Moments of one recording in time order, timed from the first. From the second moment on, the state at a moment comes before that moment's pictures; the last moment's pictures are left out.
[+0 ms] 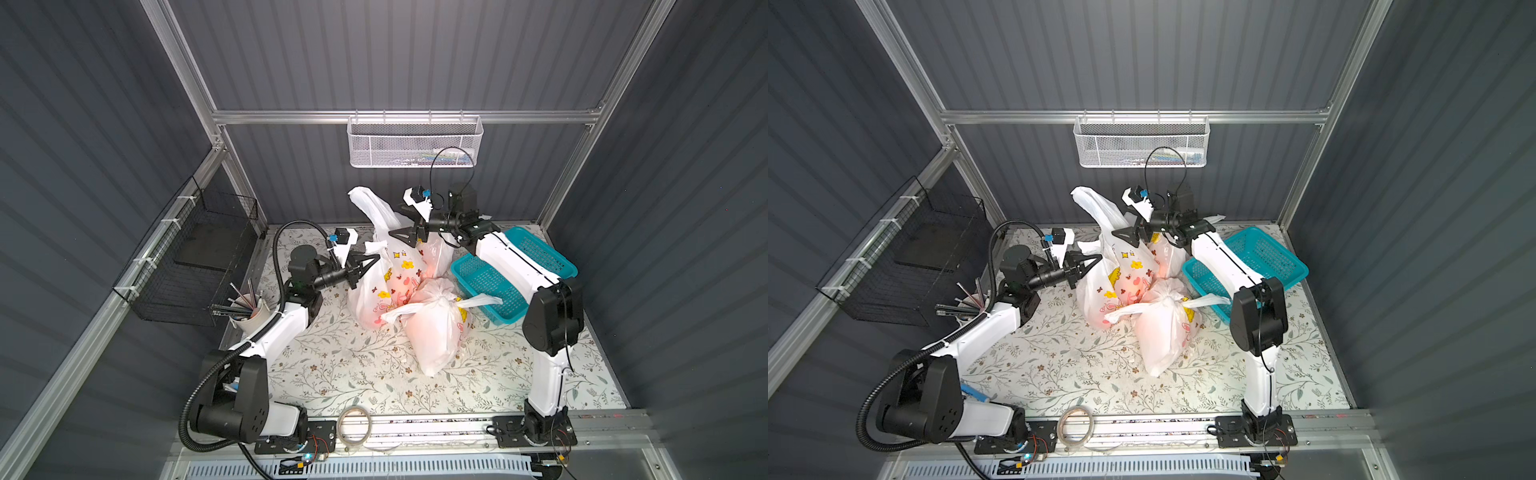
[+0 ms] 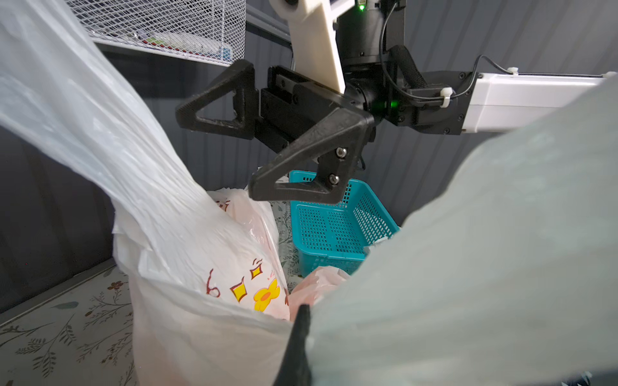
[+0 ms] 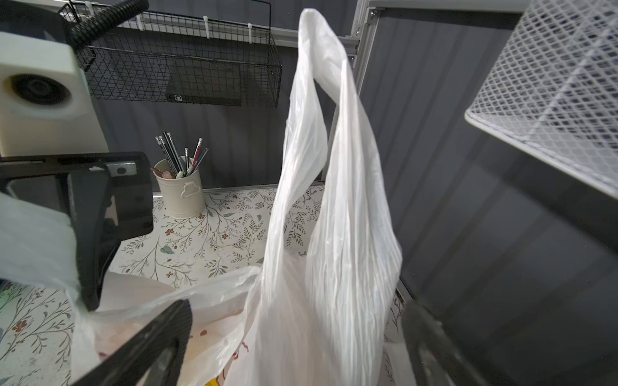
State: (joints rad) left arm -0.23 1.40 0.86 0.53 0.93 -0.16; right arm 0.45 2.03 1.88 -0.09 -0.87 -0.35
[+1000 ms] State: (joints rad) left arm -0.06 1.22 0.86 0.25 0.88 -0.14; right arm 0.41 1.75 1.49 0.19 -0.88 -0.23
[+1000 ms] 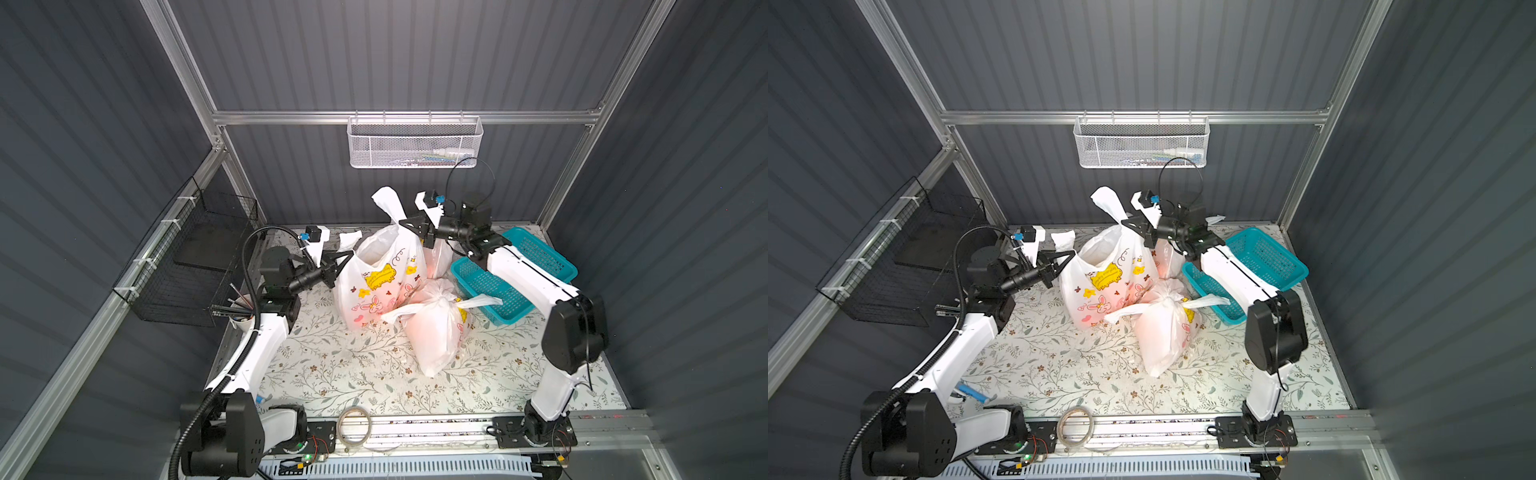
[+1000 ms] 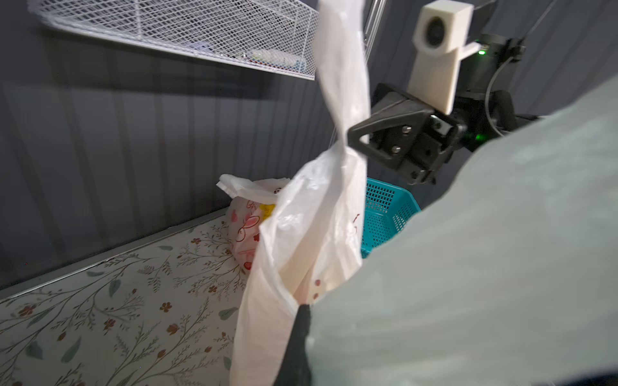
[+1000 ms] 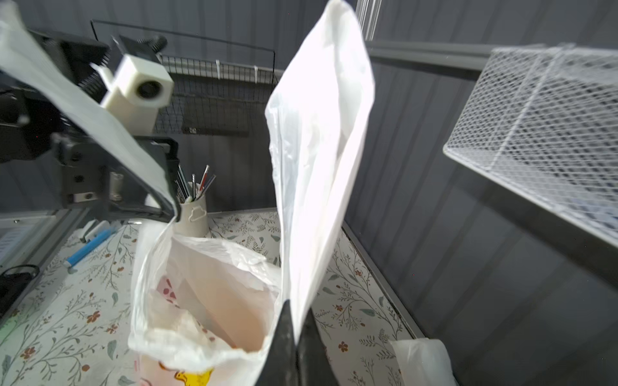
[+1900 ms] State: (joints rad) left arm -0.24 1.46 1.19 -0.41 0.91 0.21; right arm 0.53 1.52 1.24 -0.13 -0.86 -0.60
